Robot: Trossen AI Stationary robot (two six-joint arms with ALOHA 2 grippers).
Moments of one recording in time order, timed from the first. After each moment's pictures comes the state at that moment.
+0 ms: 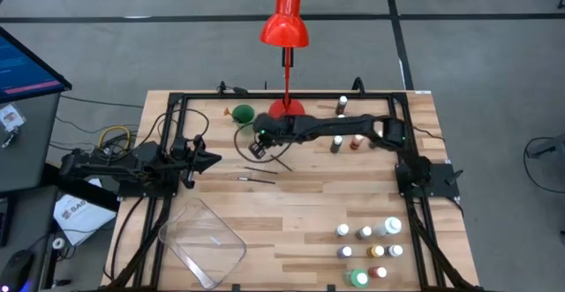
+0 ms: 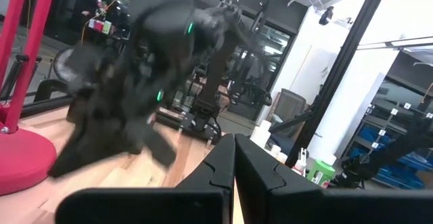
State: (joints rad) left arm -0.02 0.12 0.01 0.29 -0.09 -0.38; right arm -0.16 2.19 1.79 -0.49 0.23 0.47
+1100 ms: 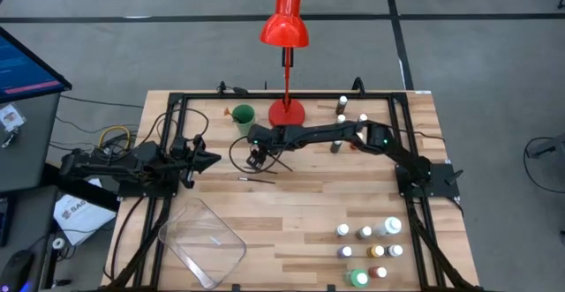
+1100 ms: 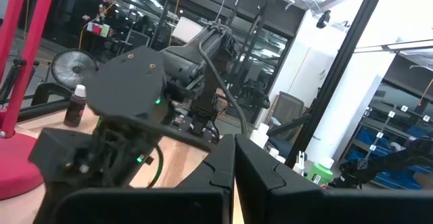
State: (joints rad) left arm -0.02 0.12 0.01 0.30 -0.08 -0.38; right arm -0.15 2.39 1.86 -0.46 0.12 0.40
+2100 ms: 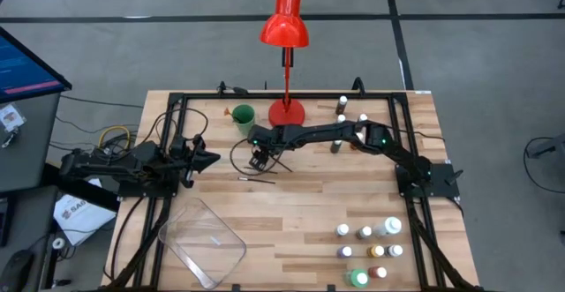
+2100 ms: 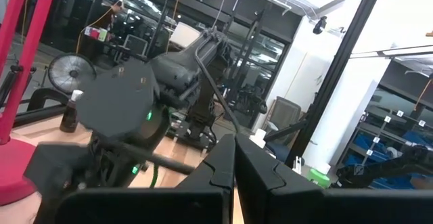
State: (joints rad) left arm -0.02 0.12 0.01 0.33 -0.08 -0.39; right arm -0.16 2.41 1.88 -0.53 0.14 0.33
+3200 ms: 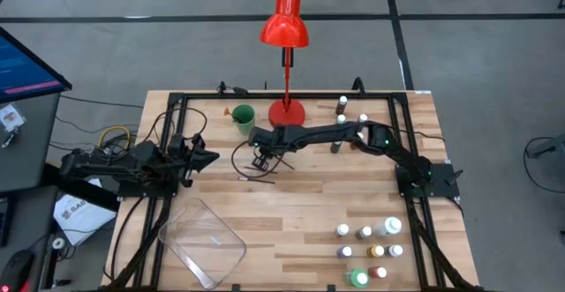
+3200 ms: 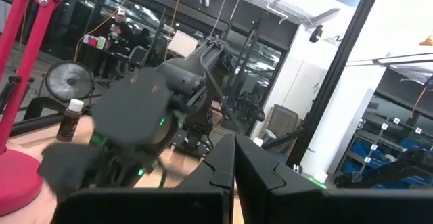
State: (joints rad) left arm -0.02 0.12 0.01 0.36 -0.09 -0.39; right arm -0.13 2.35 1.87 -0.58 0.23 0.31
